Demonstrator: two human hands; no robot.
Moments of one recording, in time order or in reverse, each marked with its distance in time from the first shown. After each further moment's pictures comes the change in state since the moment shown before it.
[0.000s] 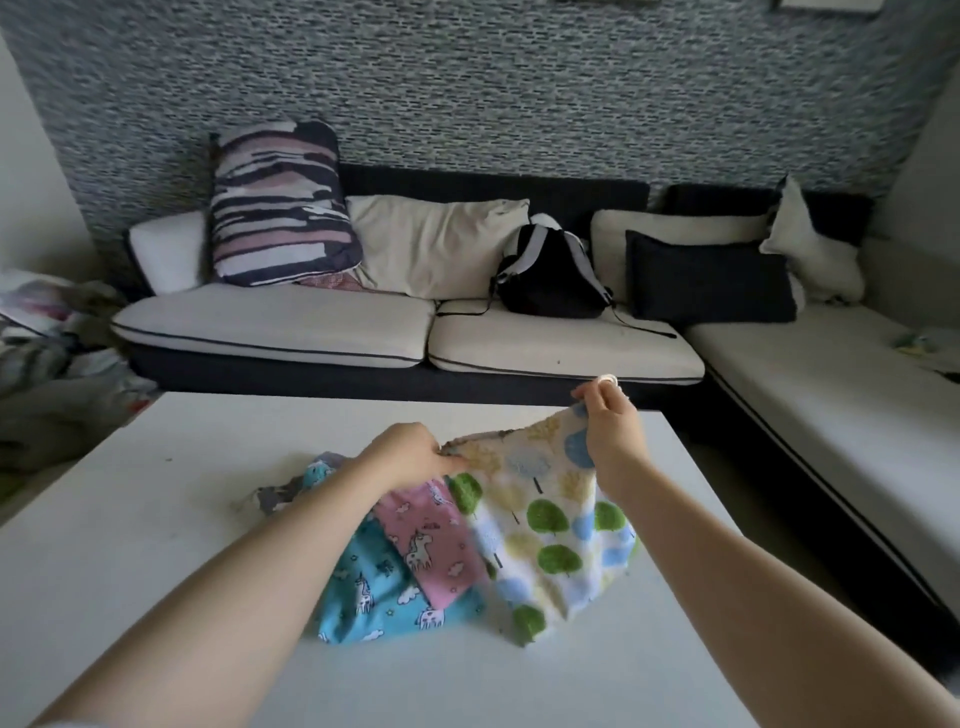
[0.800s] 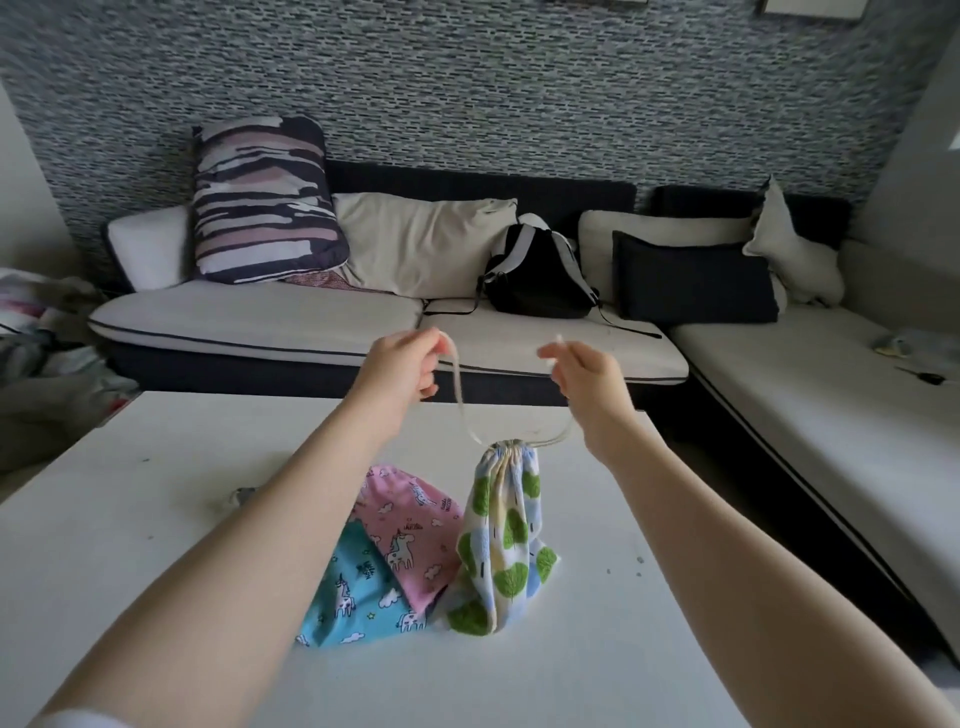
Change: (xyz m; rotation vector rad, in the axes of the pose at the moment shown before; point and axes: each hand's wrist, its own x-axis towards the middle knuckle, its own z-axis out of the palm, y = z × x) left_hand -0.009 0.059 -0.043 -1.120 0.356 0.195; right_hand -0.005 -0.051 -0.007 -0.090 -0.139 -0.138
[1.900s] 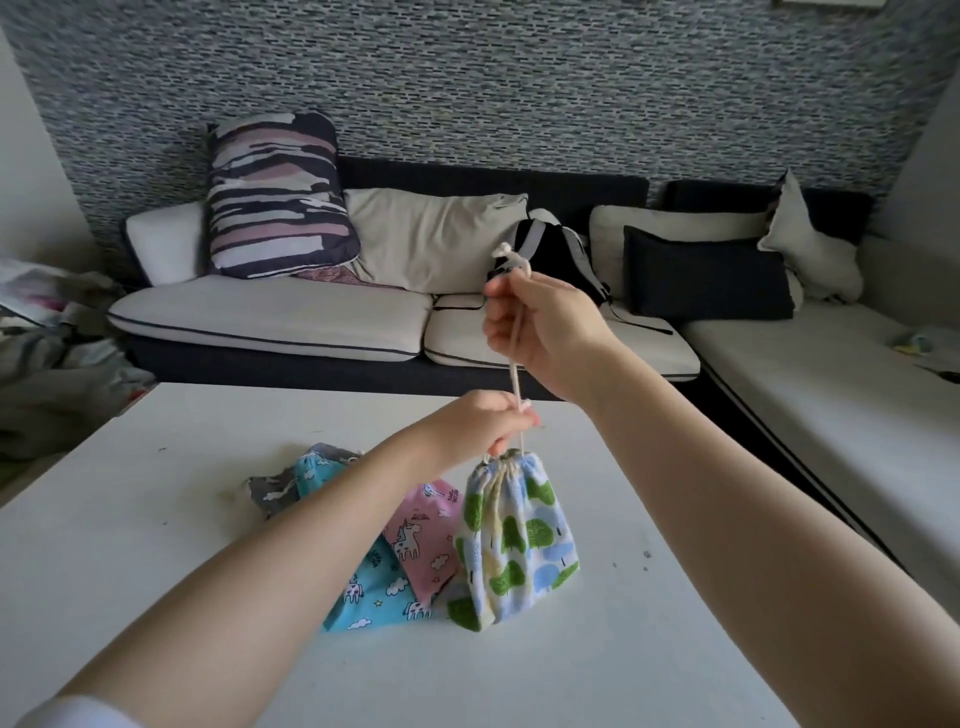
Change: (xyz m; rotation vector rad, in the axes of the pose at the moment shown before) left_hand -0.049 -0.013 0.036 0.494 -0.491 -0.049; right_hand -0.012 -0.077 0.024 0.599 -0.422 0.151
